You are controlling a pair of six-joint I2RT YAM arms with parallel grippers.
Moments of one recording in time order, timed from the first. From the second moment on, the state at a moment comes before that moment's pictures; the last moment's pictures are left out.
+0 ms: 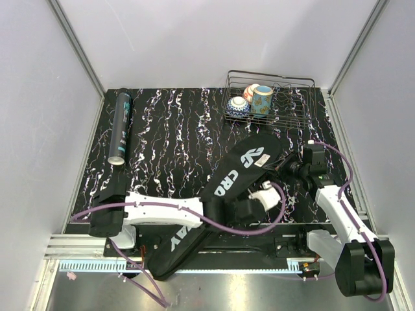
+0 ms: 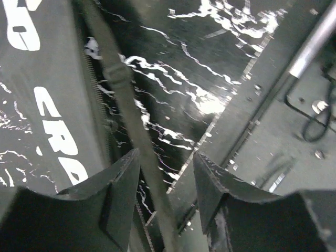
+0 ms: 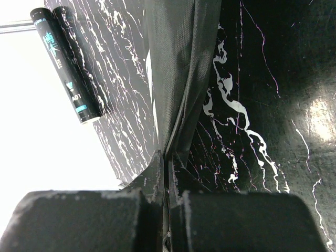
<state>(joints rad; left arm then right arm) -1.45 1.64 1.23 -0.41 -0.46 -0.23 0.08 0.98 0.56 -0.29 -0.45 1.02</state>
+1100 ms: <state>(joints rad) -1.51 1.96 1.38 -0.60 -0.80 -0.29 0.08 0.96 0.57 -0.30 -0.44 1.03</state>
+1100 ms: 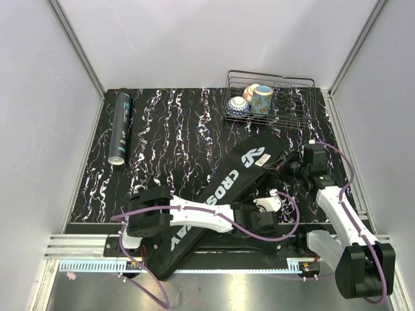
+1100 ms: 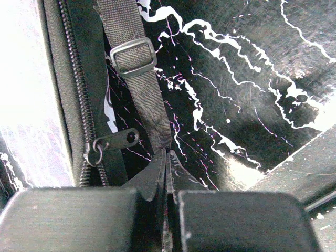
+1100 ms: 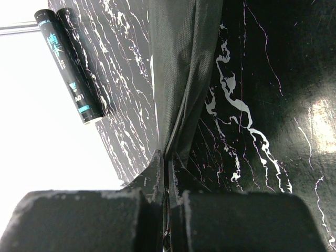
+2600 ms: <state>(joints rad) -0.96 1.19 0.86 -0.13 0.40 -0.34 0.18 1.03 0.98 -0.63 -0.34 0.82</state>
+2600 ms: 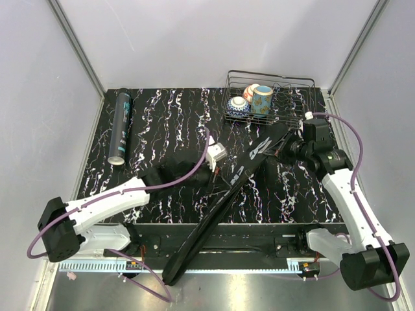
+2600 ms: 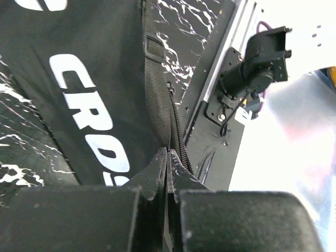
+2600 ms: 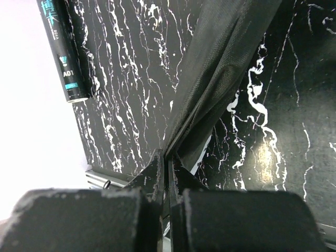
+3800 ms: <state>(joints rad) -1.31 1.31 1.06 -0.39 -0.31 -0.20 0.17 1.25 1.17 -0.79 -0.07 0.79</state>
